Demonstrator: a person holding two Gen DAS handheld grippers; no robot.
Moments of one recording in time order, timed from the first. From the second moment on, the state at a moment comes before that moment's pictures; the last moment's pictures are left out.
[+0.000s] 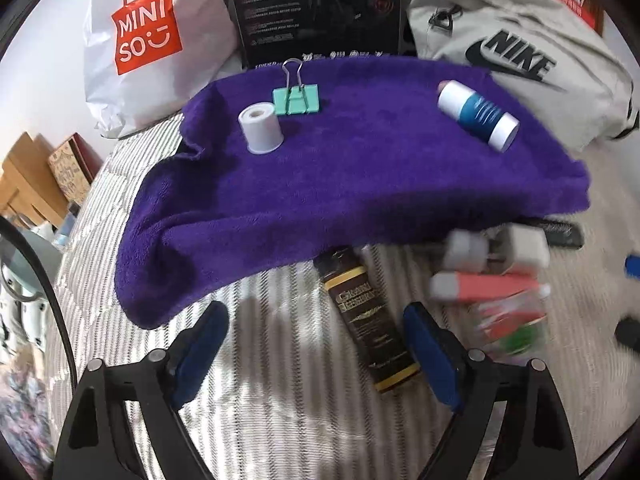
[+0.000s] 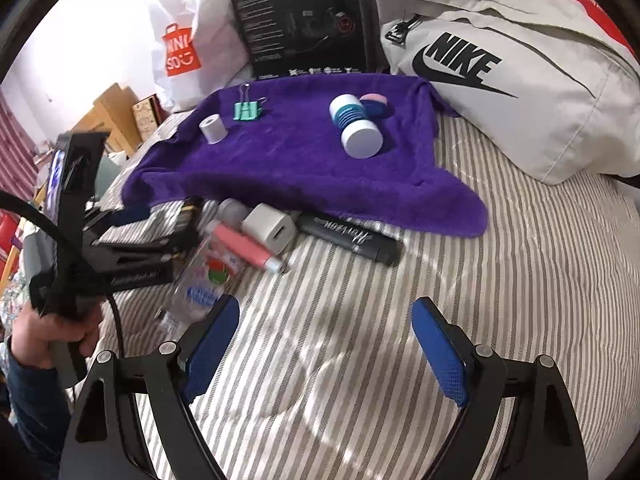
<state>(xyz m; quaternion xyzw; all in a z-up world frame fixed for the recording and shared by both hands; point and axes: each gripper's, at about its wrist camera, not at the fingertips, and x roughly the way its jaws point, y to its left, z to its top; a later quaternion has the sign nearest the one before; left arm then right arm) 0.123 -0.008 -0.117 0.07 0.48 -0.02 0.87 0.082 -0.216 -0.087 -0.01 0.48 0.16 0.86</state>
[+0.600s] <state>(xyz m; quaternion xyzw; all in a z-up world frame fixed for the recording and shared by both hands) 0.103 0.011 -0.115 0.04 0.48 -0.07 0.88 0.135 -0.193 -0.122 -0.13 0.46 0.19 0.86</state>
